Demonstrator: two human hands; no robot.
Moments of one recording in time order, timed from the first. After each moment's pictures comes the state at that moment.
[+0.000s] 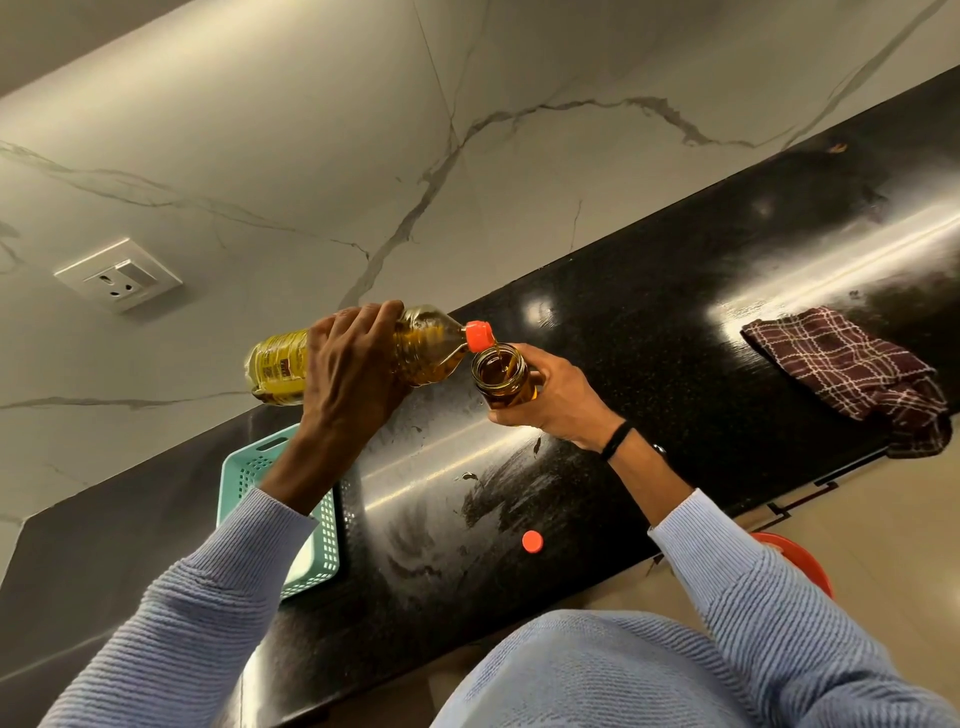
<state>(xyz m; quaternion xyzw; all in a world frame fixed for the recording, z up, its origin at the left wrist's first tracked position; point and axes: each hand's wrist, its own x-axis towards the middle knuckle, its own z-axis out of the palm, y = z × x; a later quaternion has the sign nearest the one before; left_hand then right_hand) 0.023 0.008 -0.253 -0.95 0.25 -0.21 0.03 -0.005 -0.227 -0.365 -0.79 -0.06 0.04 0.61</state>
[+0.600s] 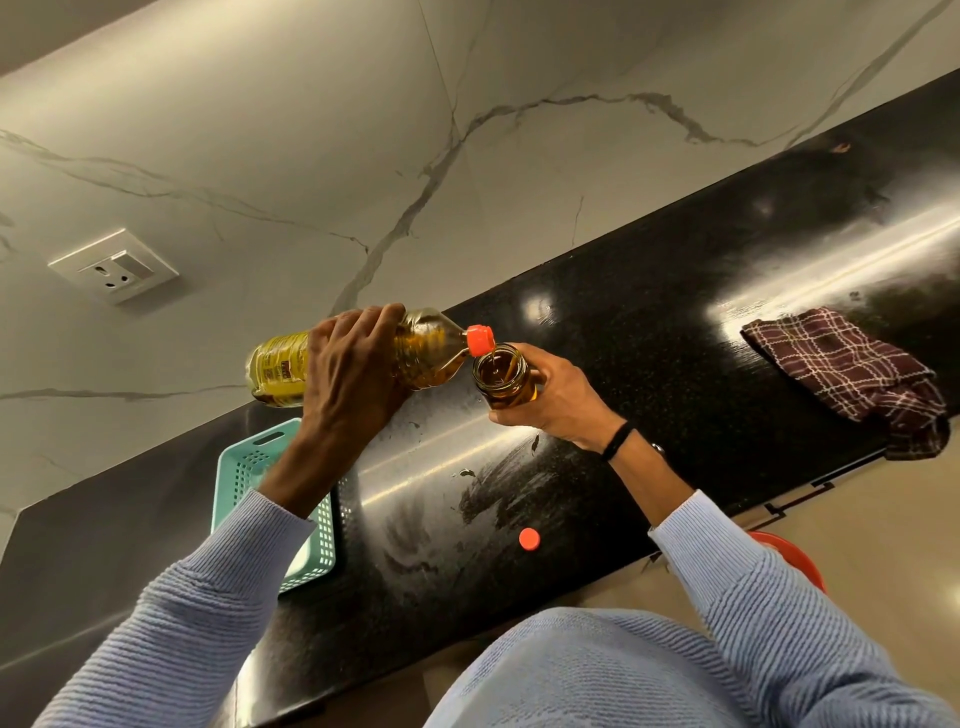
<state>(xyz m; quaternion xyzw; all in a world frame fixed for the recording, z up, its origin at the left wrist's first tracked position) 0.018 0.009 -0.258 -0.95 0.24 -0.19 0.03 -0.005 -0.227 -0.371 -0.79 -0.07 0.04 0.61</state>
